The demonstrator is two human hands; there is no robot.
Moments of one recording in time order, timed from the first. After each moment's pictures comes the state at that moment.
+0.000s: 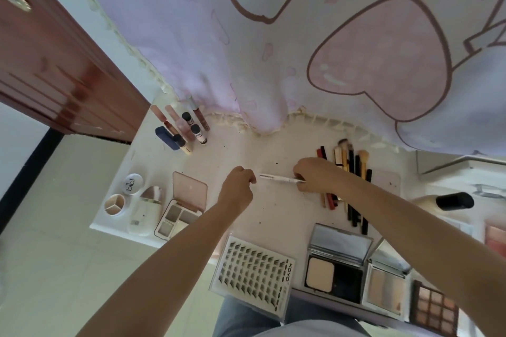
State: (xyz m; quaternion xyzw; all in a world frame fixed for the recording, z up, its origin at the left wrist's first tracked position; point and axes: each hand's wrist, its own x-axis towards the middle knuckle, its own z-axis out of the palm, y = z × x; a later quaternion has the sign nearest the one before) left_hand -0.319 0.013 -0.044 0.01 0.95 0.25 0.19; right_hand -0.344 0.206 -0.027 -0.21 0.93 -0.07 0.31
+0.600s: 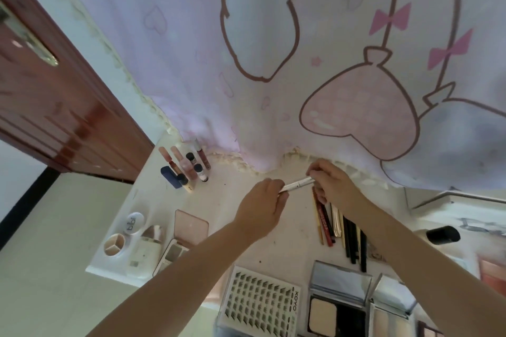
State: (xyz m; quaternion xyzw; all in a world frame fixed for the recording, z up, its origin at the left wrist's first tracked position) left_hand -0.324 0.048 0.017 0.22 0.93 0.28 0.06; right_hand -0.331 0.214 0.045 0.10 0.79 -0.59 0.12
